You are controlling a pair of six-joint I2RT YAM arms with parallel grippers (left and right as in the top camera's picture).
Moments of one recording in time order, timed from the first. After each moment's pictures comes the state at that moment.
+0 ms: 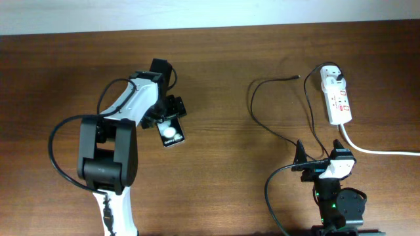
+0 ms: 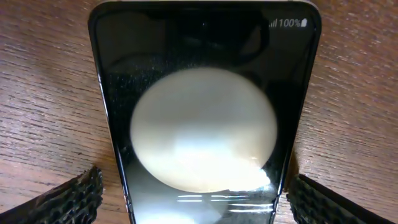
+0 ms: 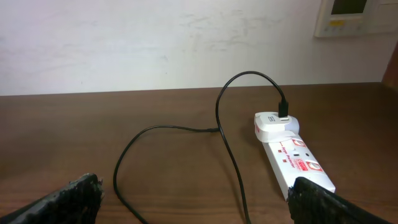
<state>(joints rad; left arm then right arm) -0.21 2.16 1.54 -0.92 0.00 -0.51 -0.02 0.01 0.01 -0.07 -0.02 0.05</state>
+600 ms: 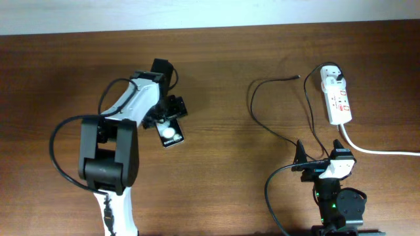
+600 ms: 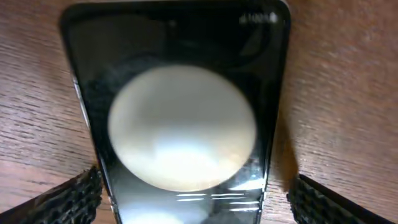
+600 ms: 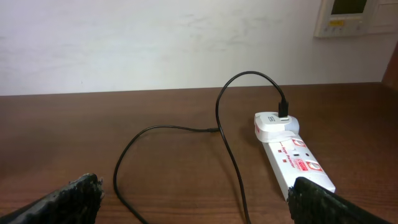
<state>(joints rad) -0.22 2.16 1.54 -0.92 0.00 -0.52 -0.02 0.01 0.01 -0.07 -0.02 0.05</state>
